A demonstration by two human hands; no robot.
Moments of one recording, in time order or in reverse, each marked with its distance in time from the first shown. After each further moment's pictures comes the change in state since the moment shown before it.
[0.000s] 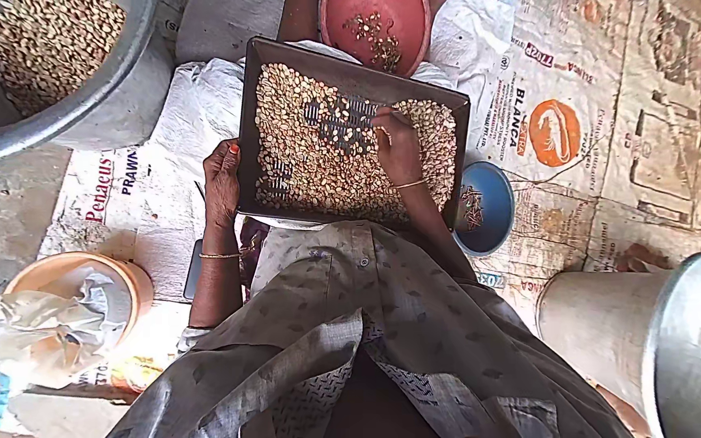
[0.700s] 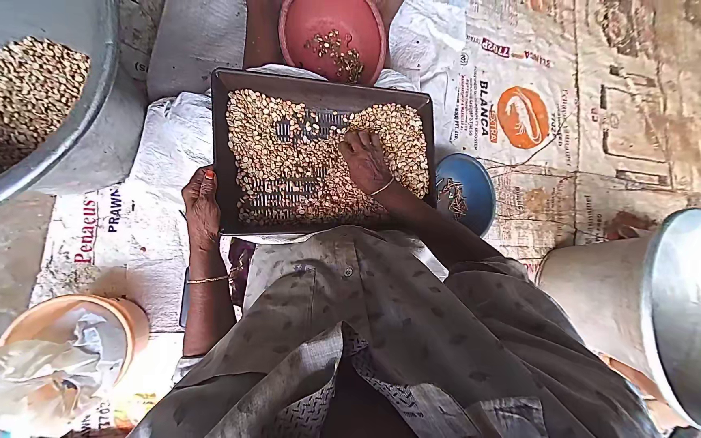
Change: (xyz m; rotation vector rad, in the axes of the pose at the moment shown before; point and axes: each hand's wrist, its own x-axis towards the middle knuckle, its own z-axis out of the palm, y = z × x) left_hand -0.003 -0.008 -0.005 0.033 -0.012 0.025; right_hand -0.012 0.025 0.019 -0.472 -0.208 -0.196
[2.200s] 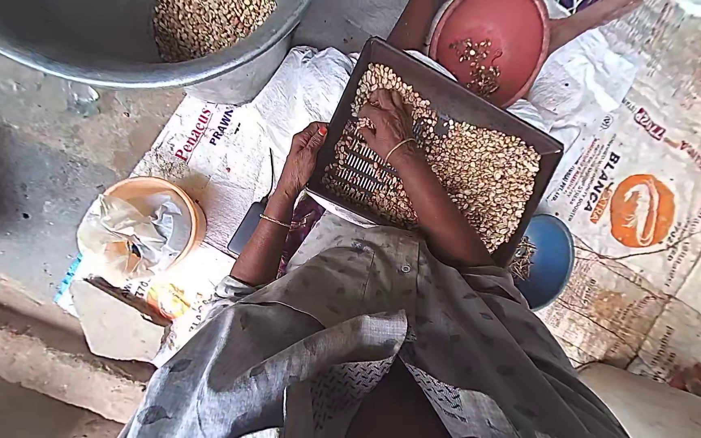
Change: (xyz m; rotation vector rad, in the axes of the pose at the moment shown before) left_hand 0.028 -0.015 -0.004 -0.179 0.019 -0.036; right_hand 0.125 -0.118 0.010 0.260 -0.221 -0.172
